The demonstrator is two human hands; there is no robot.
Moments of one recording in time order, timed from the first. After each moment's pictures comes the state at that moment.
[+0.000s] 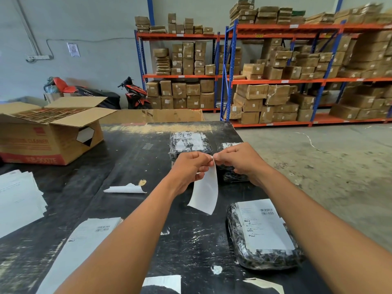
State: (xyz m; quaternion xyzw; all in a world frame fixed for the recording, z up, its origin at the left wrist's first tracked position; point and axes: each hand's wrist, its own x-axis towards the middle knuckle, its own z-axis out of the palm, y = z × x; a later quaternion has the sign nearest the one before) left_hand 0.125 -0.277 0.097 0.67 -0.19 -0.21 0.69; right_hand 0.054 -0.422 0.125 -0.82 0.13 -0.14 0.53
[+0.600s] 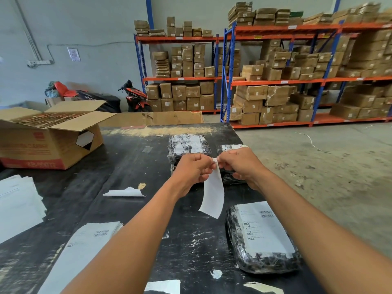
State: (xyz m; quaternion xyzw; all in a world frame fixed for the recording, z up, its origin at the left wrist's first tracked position) left_hand 0.118 -0.288 0.099 0.67 -0.20 -0.20 0.69; right_hand 0.055 -0.425 0.118 -0.79 0.18 -0.13 0.57
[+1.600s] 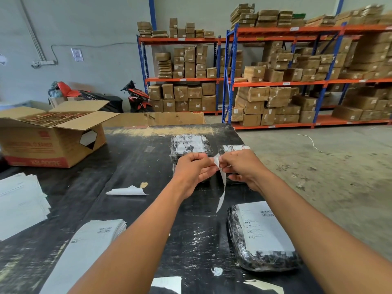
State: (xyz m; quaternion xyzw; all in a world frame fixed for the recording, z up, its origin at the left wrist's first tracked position) left_hand 0.113 -0.285 0.096 0.57 -0.11 -0.20 0.79; right_hand 0.053 -0.422 0.116 -0.76 0.19 -0.11 0.61
